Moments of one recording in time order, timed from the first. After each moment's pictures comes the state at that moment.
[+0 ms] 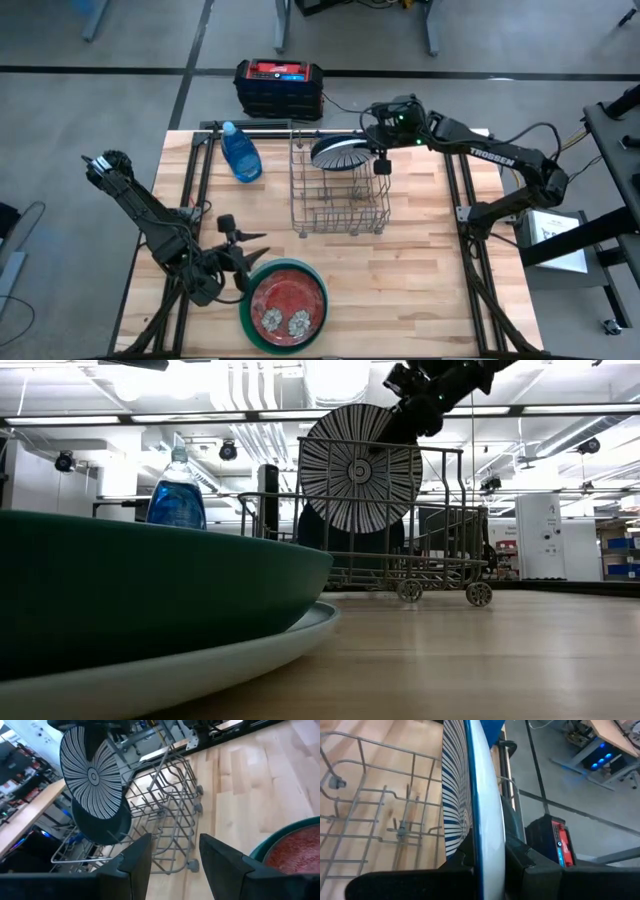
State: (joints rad) left arm -0.81 1.19 0.87 -0.52 -1.12 -0.32; right arm -0.52 1.39 1.20 -0.39 -0.23 -0.66
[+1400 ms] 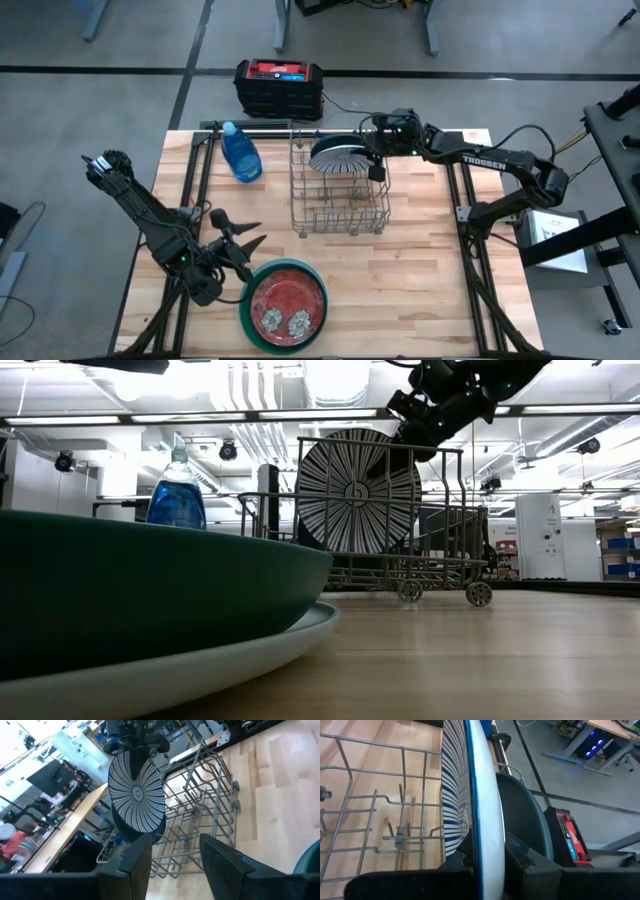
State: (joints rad) left arm -0.81 1.19 0.87 -0.63 -1.27 -0.31; right arm -0.52 1.39 1.00 -0.14 -0.21 -0.52
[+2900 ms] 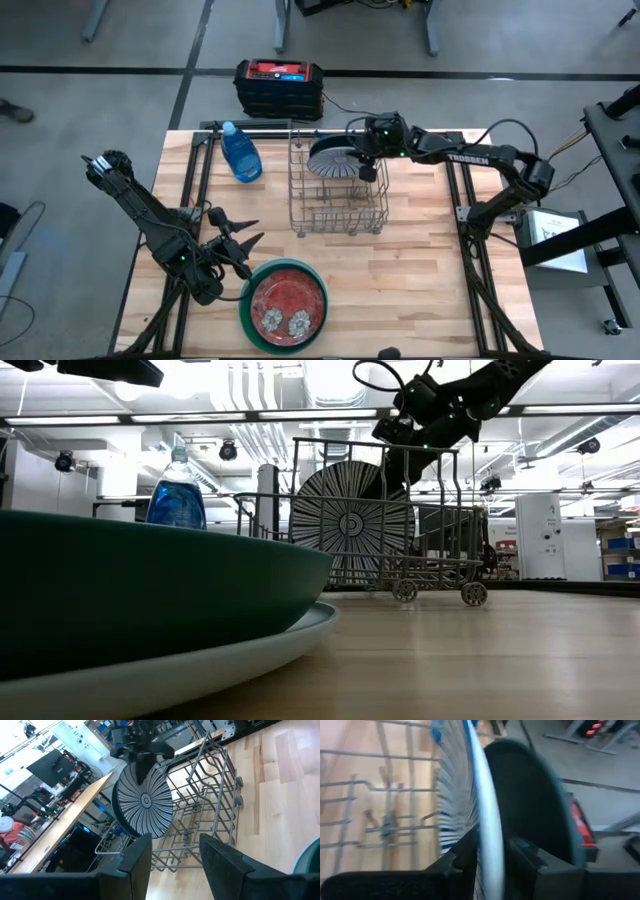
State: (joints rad) left arm -0.81 1.19 0.87 -0.73 -1.27 -0.44; right arm -0.52 1.52 1.01 -0.08 -0.15 -0.47
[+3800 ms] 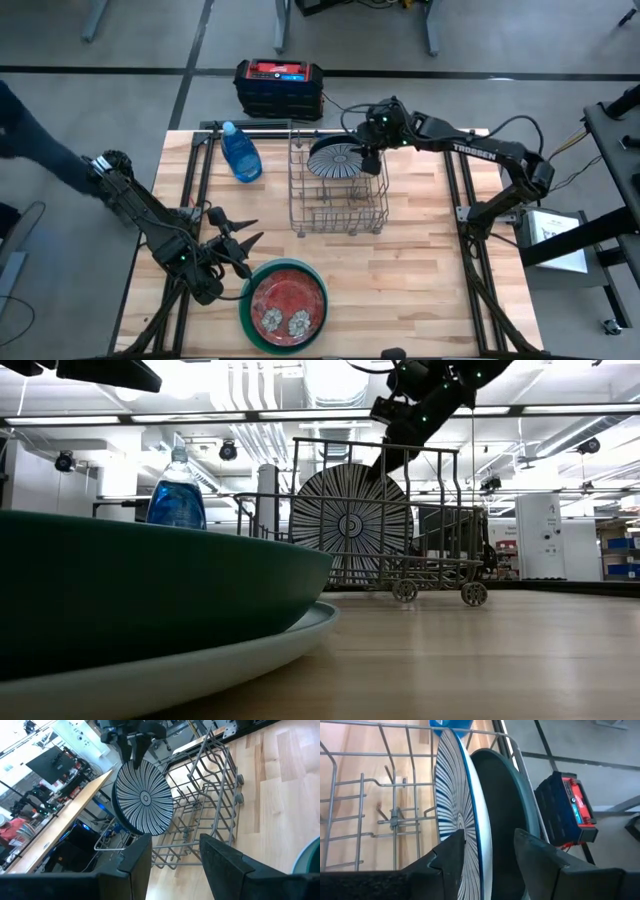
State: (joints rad) left arm -0.81 1.19 0.86 -0.75 -1.27 -0.48; right arm -0.52 1.52 1.25 -0.46 -0.13 -0.46
